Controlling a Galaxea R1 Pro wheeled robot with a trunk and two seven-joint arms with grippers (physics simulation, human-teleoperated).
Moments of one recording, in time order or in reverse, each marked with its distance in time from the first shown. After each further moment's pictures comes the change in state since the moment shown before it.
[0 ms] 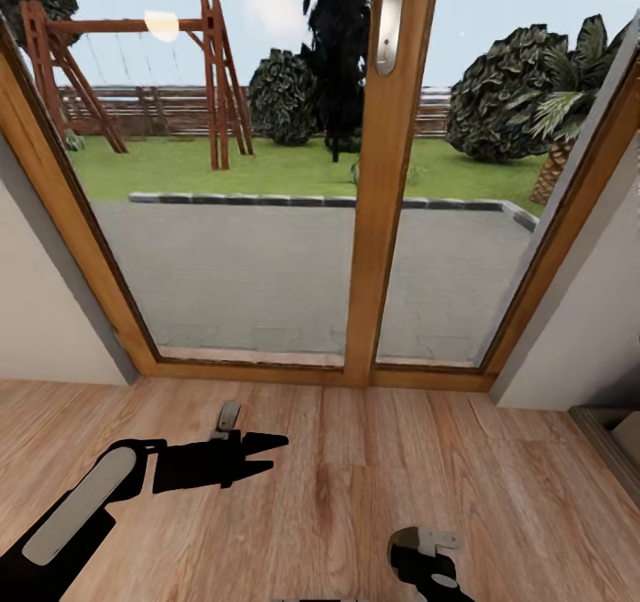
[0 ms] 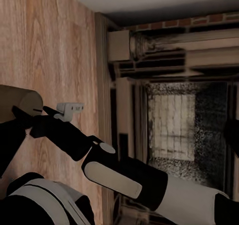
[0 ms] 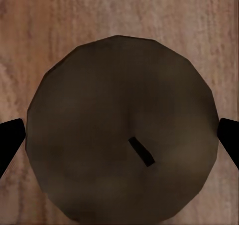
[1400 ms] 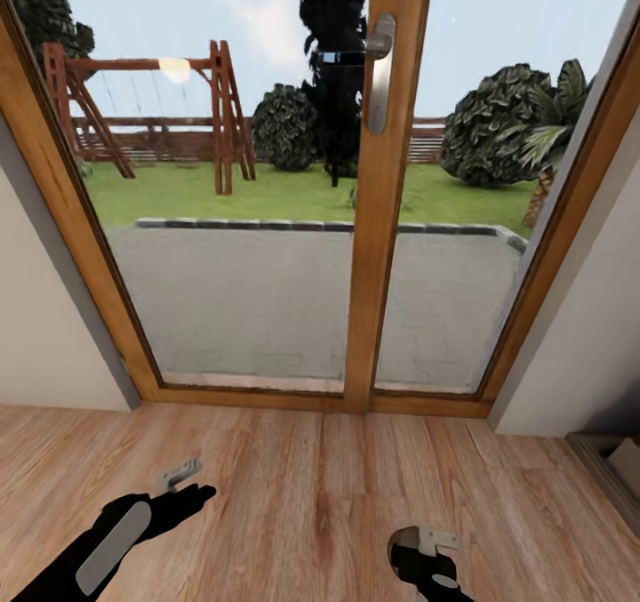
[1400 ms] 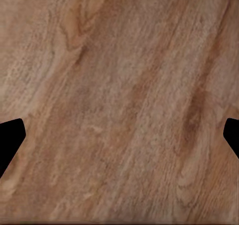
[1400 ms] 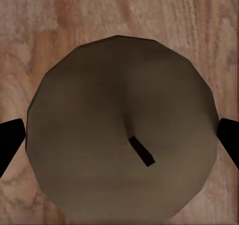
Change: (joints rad) left arm 0.000 -0.071 0.008 0.560 -0.593 -0.486 0.269; right arm 0.000 0.000 0.000 0.002 -0.007 -0.009 0.000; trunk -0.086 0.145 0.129
